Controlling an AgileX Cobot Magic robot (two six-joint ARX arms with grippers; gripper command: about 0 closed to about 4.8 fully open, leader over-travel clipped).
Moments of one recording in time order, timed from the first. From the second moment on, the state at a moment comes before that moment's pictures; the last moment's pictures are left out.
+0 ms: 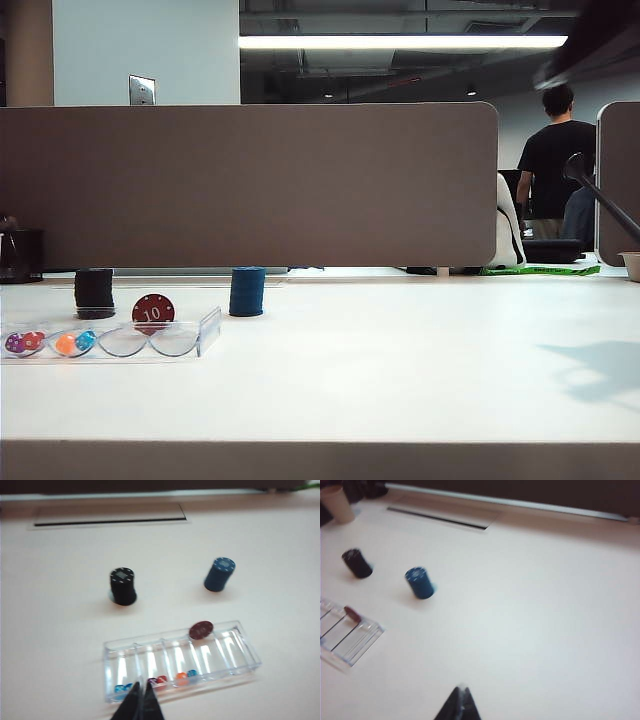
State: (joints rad) left arm -0.03 0.38 0.54 -0.52 0.18 0.05; right arm 0.28 0.91 0.71 -0.17 -0.27 0.01
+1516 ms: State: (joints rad) left arm -0.03 0.59 0.55 -0.60 0.20 0.07; right arm 0.64 1.35 0.77 0.14 -0.05 0.06
